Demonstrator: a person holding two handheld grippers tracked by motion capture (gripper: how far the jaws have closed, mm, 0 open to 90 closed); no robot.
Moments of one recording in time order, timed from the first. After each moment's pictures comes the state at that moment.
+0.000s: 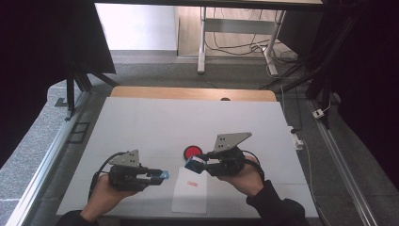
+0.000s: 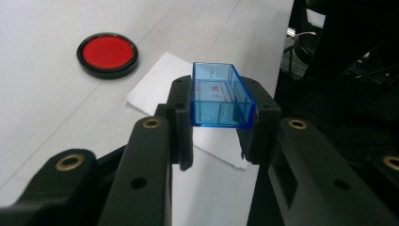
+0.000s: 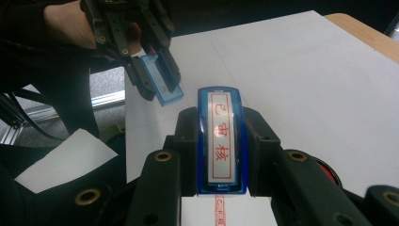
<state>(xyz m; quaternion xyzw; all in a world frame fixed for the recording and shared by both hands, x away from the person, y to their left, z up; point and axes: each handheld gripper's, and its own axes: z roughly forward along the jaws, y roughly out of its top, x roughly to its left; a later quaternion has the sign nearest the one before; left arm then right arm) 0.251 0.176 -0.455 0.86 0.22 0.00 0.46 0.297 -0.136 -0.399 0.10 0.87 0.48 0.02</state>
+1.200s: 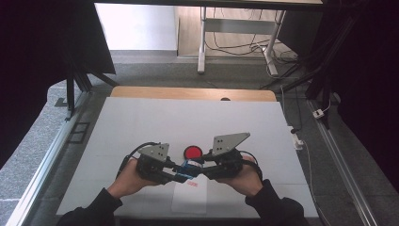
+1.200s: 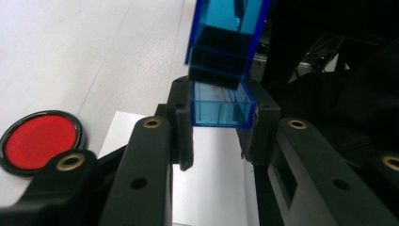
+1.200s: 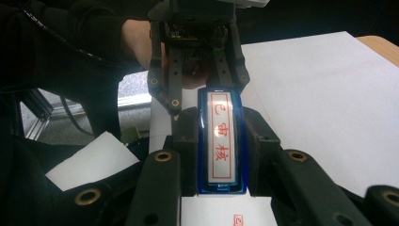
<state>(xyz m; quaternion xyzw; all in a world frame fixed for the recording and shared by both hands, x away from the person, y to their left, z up) 0.289 0.120 -0.446 0.87 0.07 -0.05 0.48 0.291 -0.129 -0.392 0.05 0.87 0.50 -0.01</state>
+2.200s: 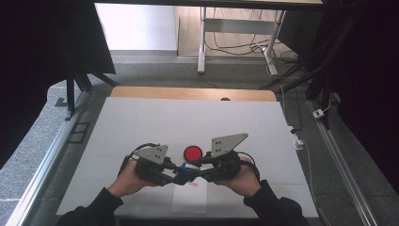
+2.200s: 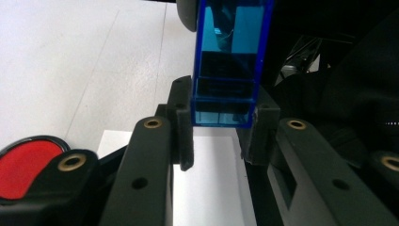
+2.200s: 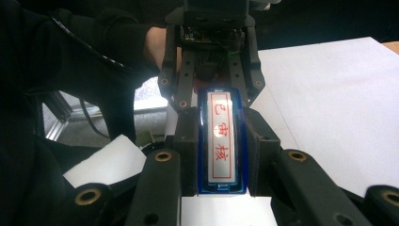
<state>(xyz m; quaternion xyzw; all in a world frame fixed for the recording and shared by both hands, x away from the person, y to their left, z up) 0.287 0.123 -0.447 0.86 0.02 -0.05 0.51 0.290 -0.126 -0.396 0.03 0.86 0.51 -0.04</state>
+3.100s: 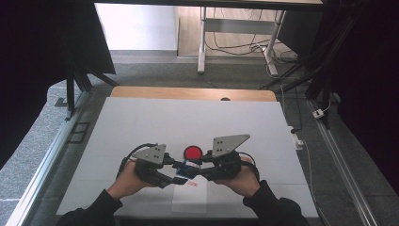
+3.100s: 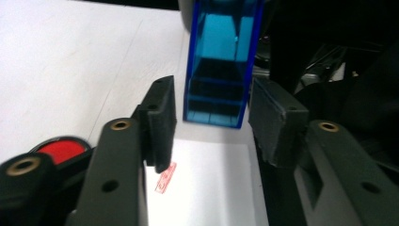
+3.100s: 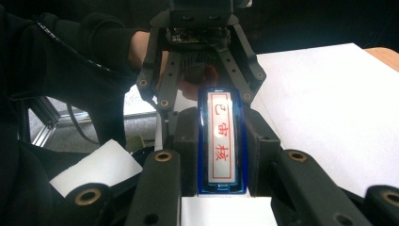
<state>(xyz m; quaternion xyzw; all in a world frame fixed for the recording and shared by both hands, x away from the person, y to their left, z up) 0.281 0.124 -0.447 0.86 0.06 -0.01 0.51 0.290 -0.128 -0.396 0.04 0.85 0.52 -0.01</state>
